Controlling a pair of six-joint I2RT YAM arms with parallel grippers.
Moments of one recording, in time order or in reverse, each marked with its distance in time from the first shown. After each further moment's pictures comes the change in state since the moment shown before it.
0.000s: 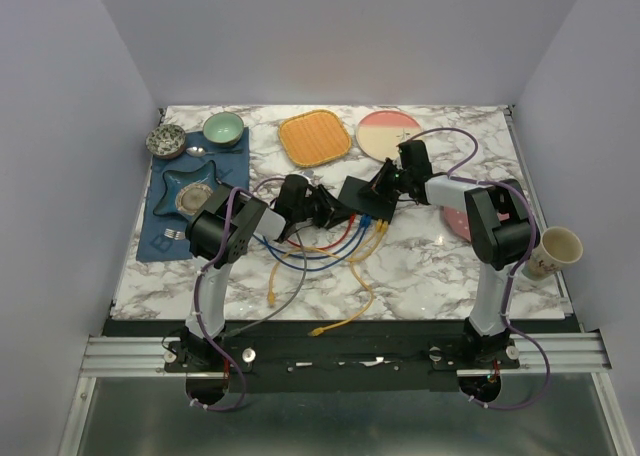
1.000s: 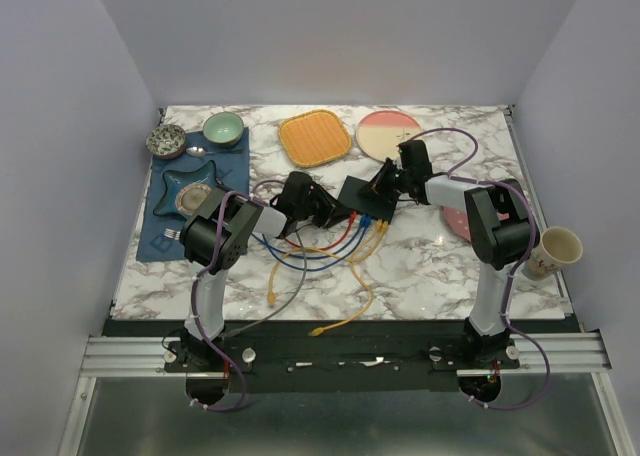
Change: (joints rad) left arm -0.010 -0.063 0.016 -0.183 -0.114 -0.058; right arm 0.000 0.004 0.002 0.002 -0.001 0.005
